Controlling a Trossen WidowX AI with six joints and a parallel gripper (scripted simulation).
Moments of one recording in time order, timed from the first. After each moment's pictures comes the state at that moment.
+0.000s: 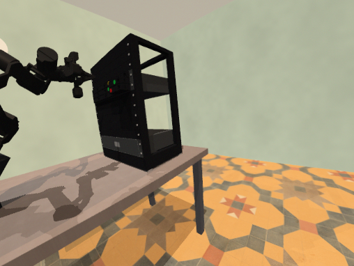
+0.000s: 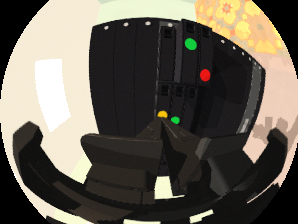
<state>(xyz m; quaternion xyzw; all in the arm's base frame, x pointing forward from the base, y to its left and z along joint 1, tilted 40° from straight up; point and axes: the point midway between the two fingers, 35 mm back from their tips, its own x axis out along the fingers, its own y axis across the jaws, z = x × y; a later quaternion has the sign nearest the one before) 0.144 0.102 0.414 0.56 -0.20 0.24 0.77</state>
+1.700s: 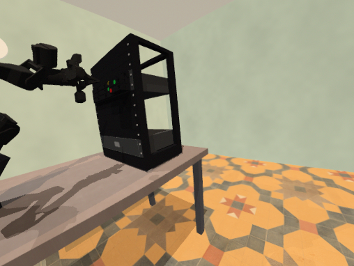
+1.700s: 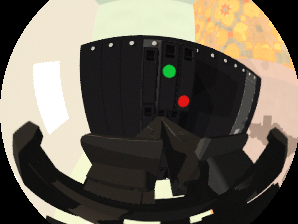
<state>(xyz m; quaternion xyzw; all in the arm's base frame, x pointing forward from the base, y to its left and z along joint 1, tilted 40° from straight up) 0.157 0.050 0.403 0.56 -0.19 0.23 0.77</state>
